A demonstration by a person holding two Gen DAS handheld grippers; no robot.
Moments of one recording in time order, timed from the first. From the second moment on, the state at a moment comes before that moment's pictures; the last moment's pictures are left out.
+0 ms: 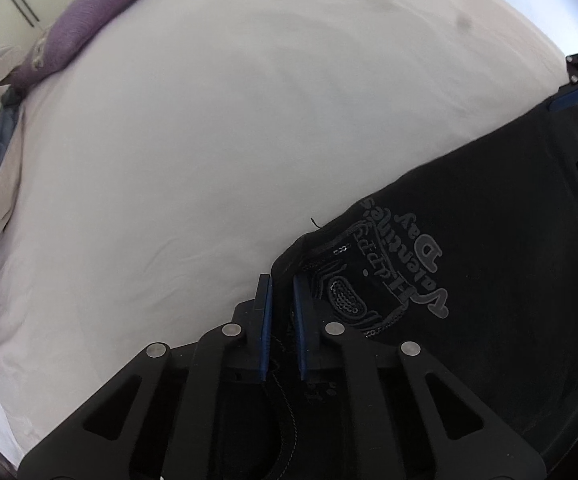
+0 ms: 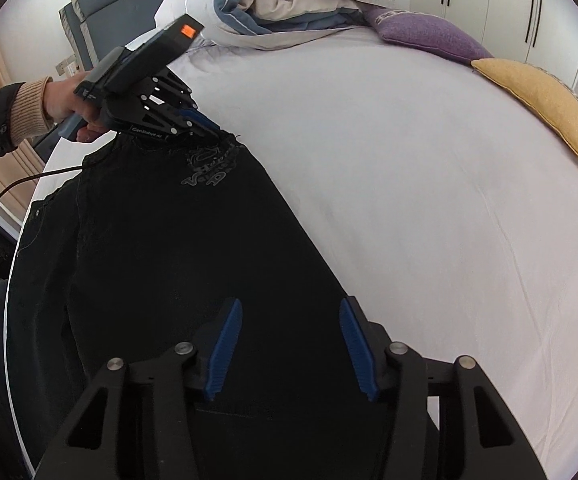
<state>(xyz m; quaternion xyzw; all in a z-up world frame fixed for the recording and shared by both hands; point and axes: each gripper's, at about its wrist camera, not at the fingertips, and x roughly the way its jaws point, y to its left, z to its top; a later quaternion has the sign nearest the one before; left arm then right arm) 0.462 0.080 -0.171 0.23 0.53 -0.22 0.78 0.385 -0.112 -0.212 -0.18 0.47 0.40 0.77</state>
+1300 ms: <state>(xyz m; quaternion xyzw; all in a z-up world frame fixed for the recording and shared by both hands) 0.343 0.111 -0.079 0.20 0.44 -0.22 0.85 0.391 -0.016 -0.217 -0.25 0.46 0.42 0.74</state>
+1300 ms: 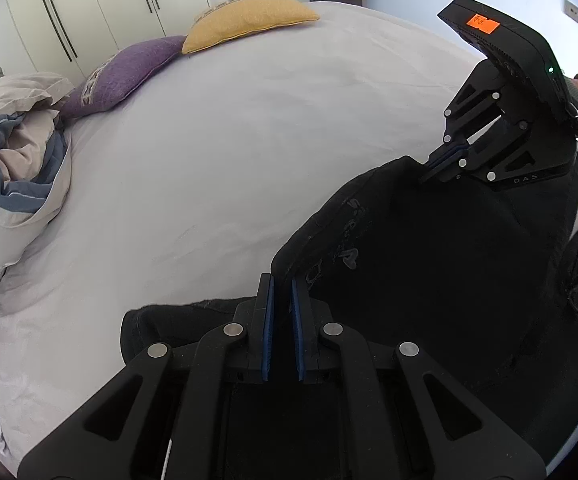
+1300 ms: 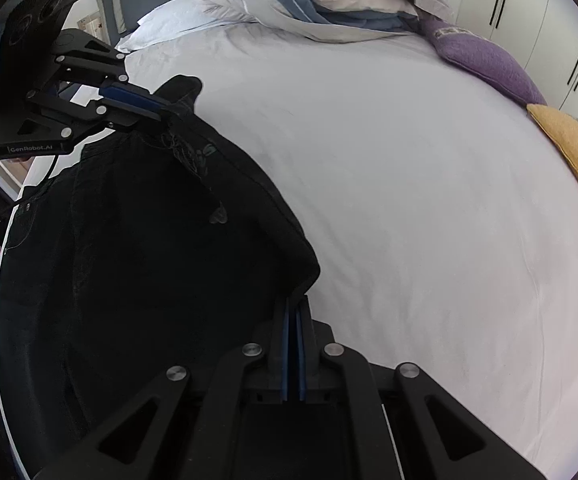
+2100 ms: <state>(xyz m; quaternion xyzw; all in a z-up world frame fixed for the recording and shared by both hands) 0.155 0.148 -0.094 0.26 0.43 -0.20 0.84 0.185 -0.001 -0.213 -0.54 0.34 0.46 0.61</state>
